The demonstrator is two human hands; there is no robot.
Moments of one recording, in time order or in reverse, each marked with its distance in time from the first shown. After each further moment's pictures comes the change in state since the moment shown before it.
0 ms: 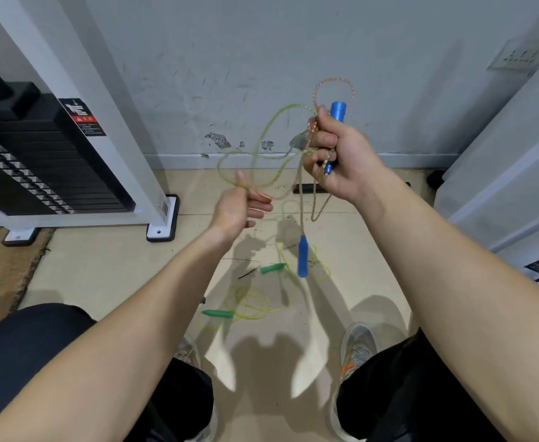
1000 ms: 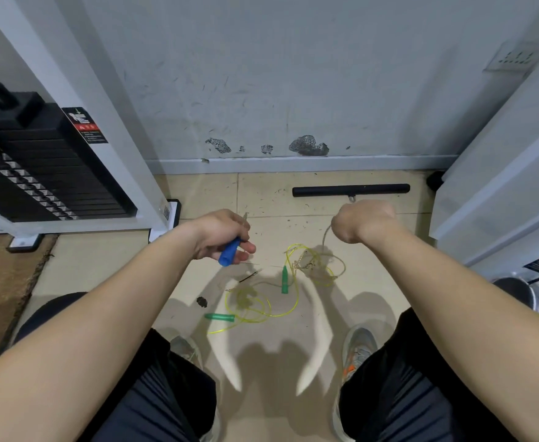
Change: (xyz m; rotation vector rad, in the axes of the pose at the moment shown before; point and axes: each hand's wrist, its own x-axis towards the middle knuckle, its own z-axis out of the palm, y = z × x) left_hand -0.019 0.004 -0.038 0.324 -0.278 -0.327; right_hand -0.022 0.026 -0.072 -2.352 0.367 0.425
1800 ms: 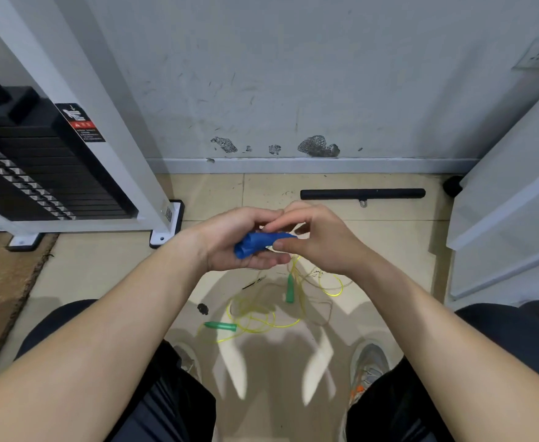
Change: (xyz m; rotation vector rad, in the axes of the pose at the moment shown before) left_hand -0.012 0.029 0.015 -0.386 -0.310 0.025; right_hand -0.009 -0.052 0.016 1.132 0.141 -0.801
